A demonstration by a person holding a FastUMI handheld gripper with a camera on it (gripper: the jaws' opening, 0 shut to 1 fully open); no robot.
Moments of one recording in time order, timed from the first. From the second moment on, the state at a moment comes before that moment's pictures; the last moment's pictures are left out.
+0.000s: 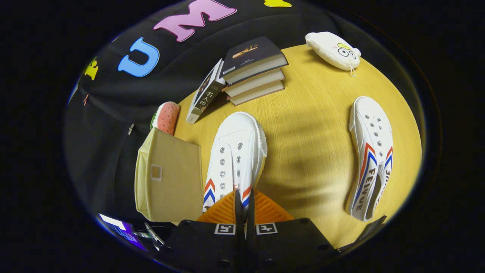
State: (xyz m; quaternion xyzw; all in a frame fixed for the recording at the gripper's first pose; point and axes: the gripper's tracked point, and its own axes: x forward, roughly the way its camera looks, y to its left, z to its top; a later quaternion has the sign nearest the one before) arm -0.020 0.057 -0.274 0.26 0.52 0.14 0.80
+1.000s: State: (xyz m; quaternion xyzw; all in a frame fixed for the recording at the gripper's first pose) arm -0.022 0.302 -0.133 0.29 0.48 0.25 0.79
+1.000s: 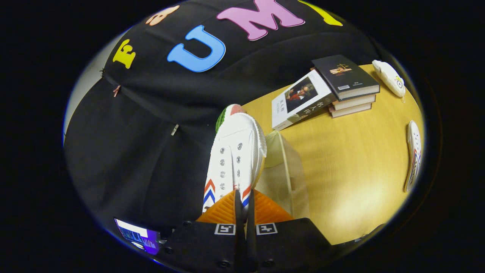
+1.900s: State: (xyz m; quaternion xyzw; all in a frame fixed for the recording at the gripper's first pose) arm -0.044 0.377 -0.237 0.29 0.59 0.22 0.72
